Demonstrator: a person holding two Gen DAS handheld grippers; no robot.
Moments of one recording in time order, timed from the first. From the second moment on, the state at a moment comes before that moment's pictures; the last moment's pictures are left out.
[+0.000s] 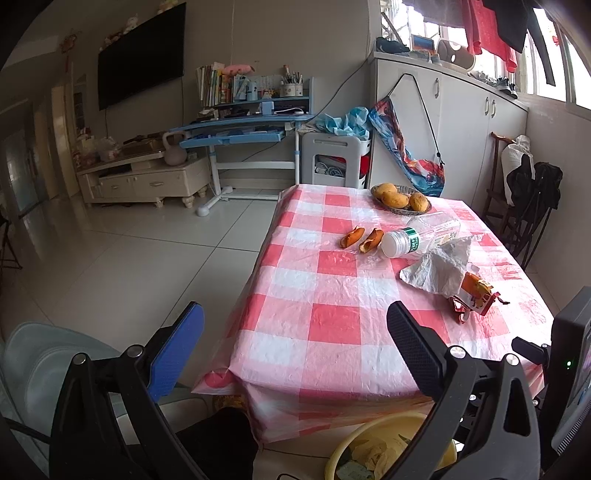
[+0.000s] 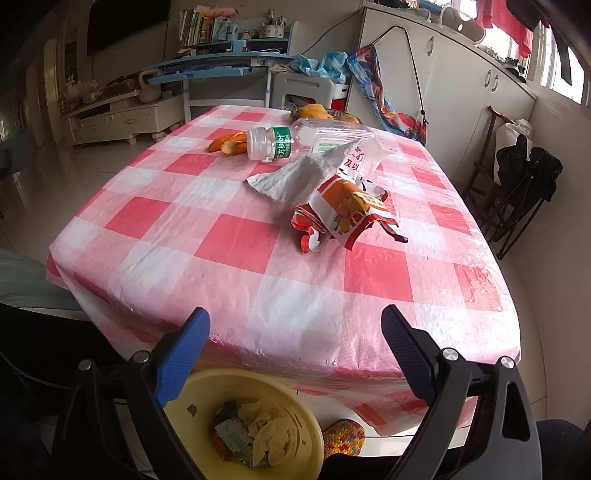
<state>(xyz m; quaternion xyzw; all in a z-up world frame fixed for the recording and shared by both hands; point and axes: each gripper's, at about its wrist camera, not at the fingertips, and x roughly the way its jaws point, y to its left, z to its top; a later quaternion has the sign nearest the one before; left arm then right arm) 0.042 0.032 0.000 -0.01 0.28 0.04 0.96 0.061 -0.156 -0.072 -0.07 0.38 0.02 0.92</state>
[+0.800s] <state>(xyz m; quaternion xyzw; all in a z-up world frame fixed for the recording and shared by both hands) 0.045 0.027 -0.002 0.00 0.28 0.03 0.96 0.065 -0.143 -0.076 -0.07 0.39 0.01 0.92</state>
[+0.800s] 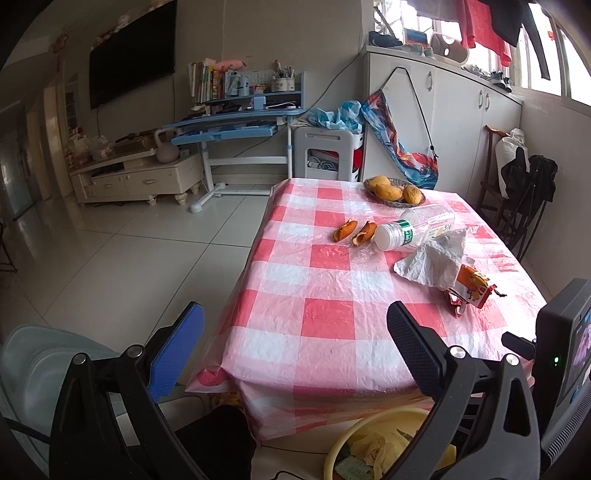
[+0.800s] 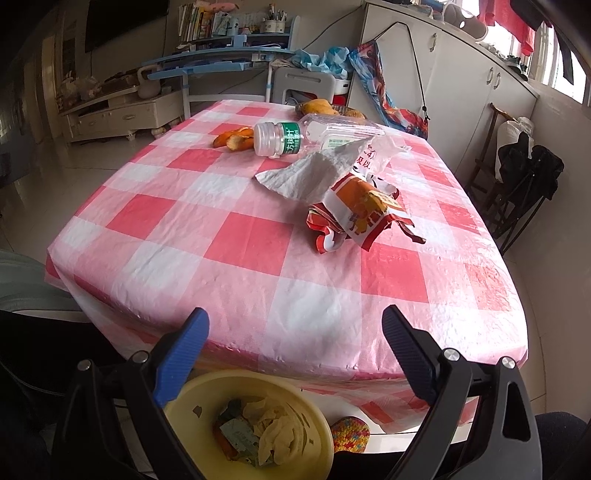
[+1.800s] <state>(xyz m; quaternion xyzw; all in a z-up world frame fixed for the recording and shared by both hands) 0.043 0.003 -0.024 0.05 0.32 -0.03 0.94 0.059 -0.200 -0.034 0.04 0.32 0.07 0.94</state>
